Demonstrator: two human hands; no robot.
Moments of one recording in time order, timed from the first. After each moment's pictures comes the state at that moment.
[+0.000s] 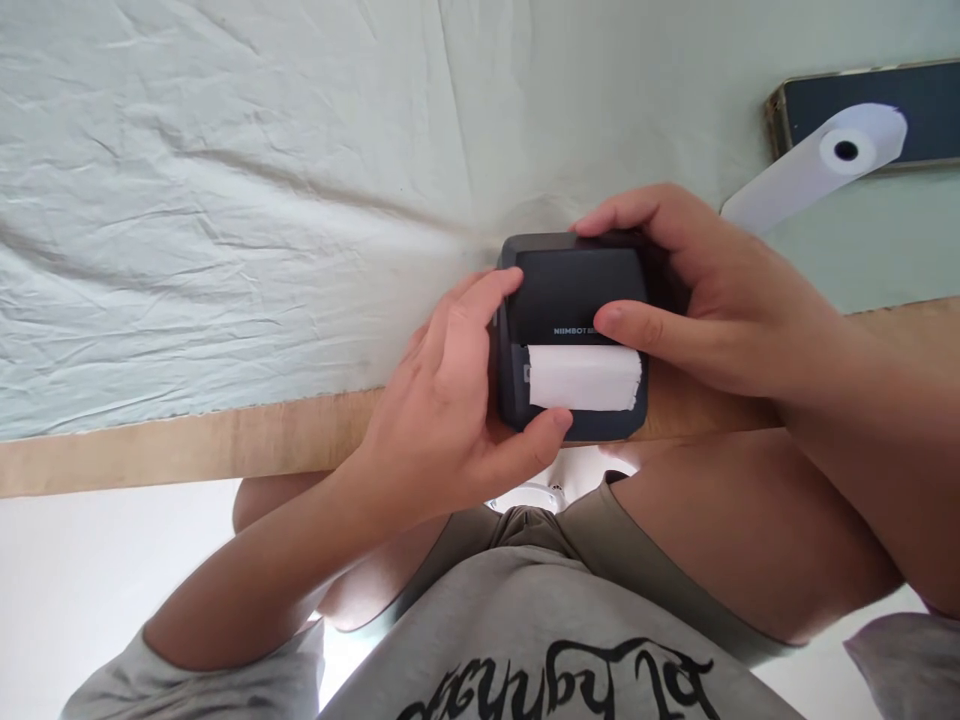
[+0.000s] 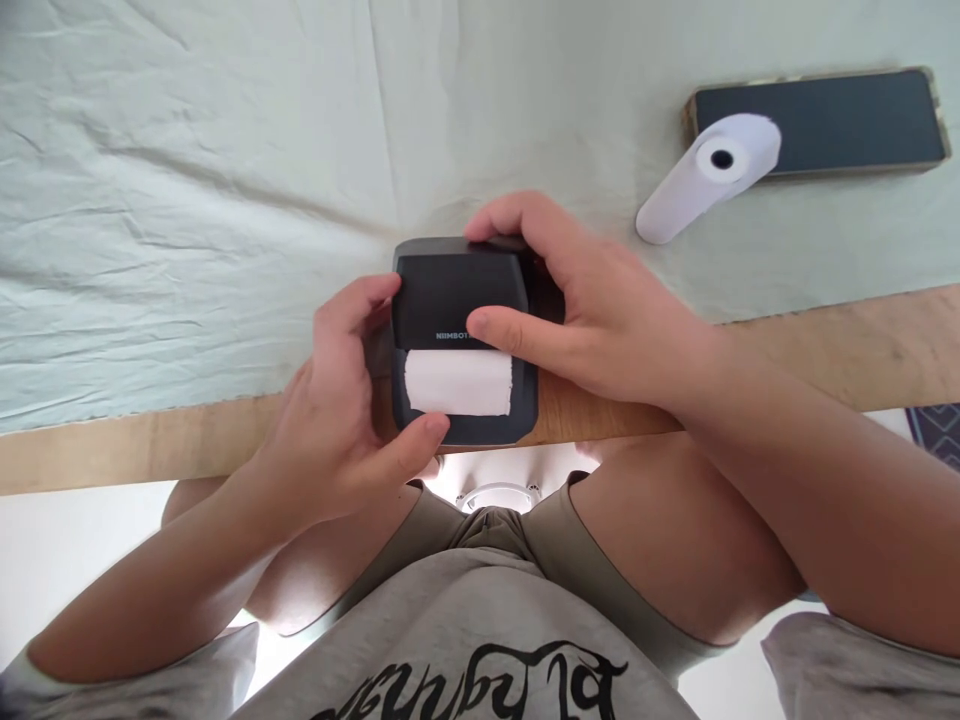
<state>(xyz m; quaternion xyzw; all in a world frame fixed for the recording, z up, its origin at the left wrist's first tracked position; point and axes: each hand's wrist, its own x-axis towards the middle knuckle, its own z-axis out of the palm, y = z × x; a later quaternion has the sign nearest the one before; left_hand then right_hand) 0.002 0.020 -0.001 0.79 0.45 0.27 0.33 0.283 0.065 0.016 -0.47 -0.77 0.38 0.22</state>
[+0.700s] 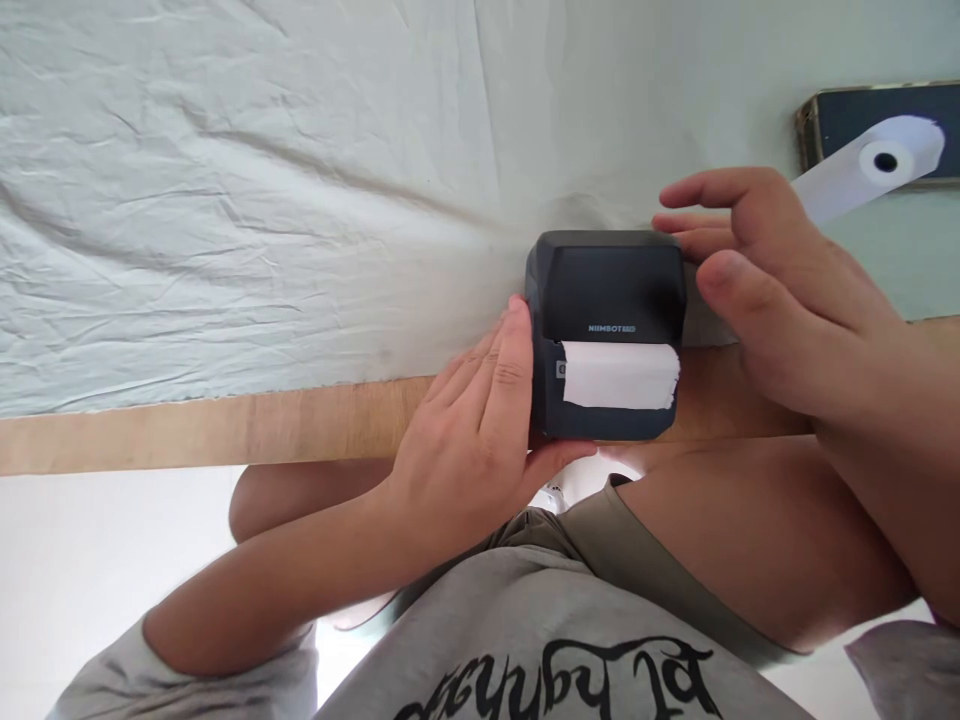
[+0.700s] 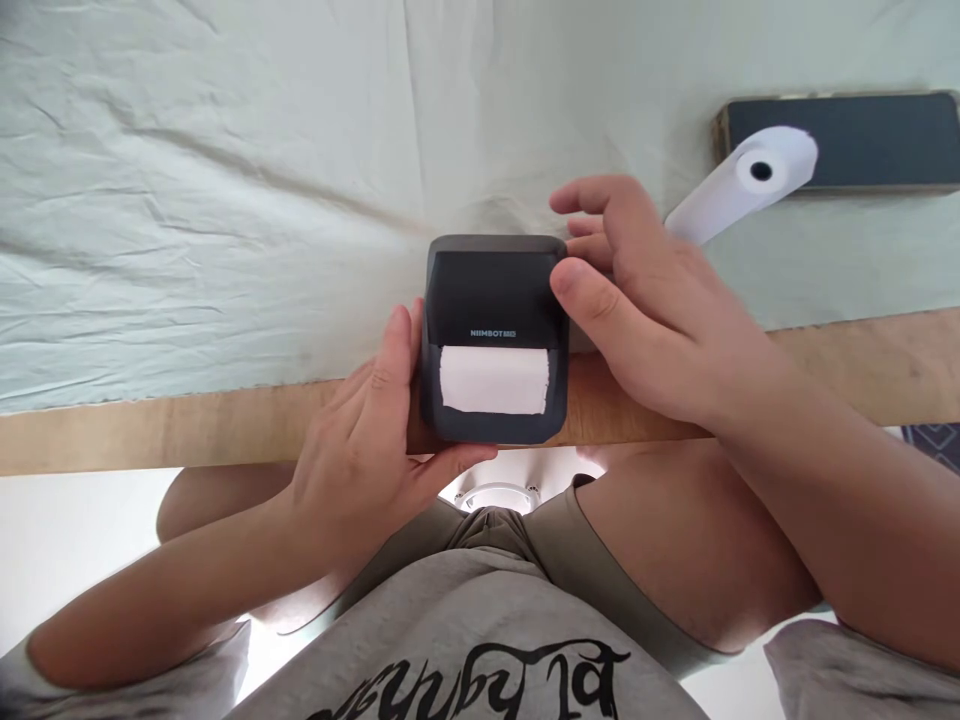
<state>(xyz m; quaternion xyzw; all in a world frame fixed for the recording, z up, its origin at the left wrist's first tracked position) 0.003 -0.014 -0.022 0.85 0.40 0.30 0.17 0.299 0.053 0.017 -0.54 -0.73 0.34 0.23</state>
